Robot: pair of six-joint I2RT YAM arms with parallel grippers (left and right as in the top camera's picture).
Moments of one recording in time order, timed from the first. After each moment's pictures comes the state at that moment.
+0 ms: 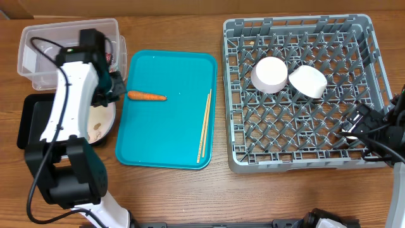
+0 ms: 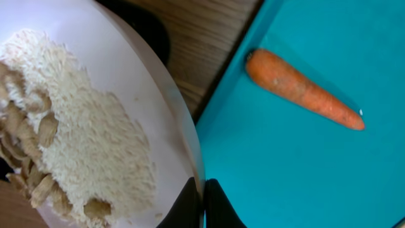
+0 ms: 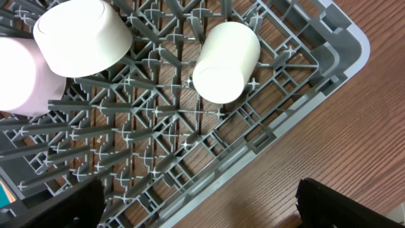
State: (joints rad) left arm 0.11 1.87 1.62 -1.19 -0.06 -0.30; right arm -0.36 1.13 1.33 -1.36 0.03 0.36
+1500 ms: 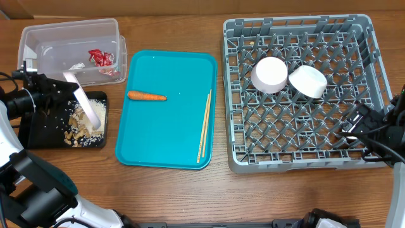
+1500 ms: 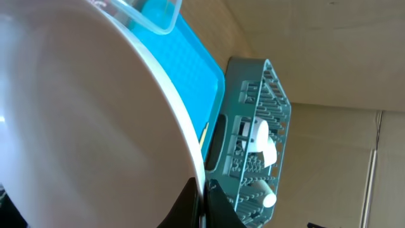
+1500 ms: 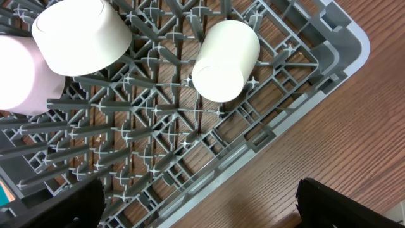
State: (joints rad) left arm 0.70 1.86 1.66 -1.31 1.01 0.08; right arm -0.36 1.13 1.33 -1.36 0.03 0.36
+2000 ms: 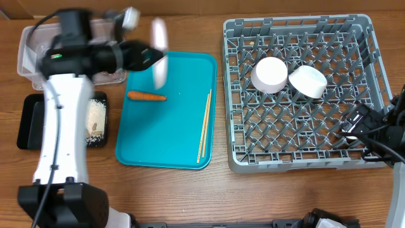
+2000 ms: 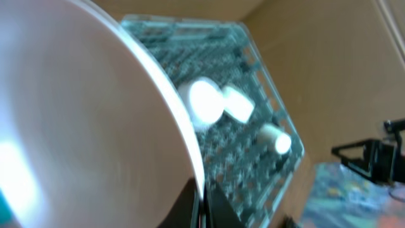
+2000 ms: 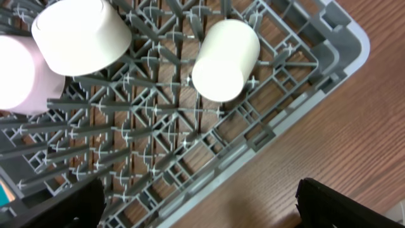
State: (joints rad) left arm 0.03 1.67 1.67 -0.85 0.95 -0.09; right arm -0.36 1.13 1.33 -1.36 0.03 0.36
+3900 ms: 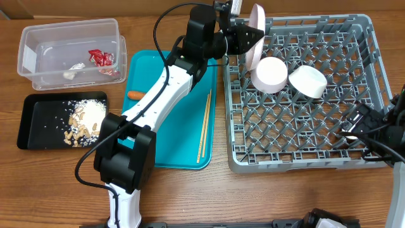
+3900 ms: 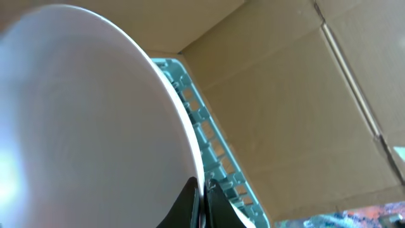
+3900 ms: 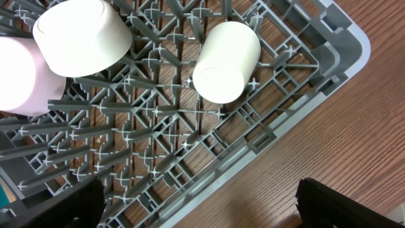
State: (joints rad) left arm -0.46 2.06 1.68 0.15 0.69 -0.79; right arm -0.36 1.13 1.33 -1.35 0.03 0.36
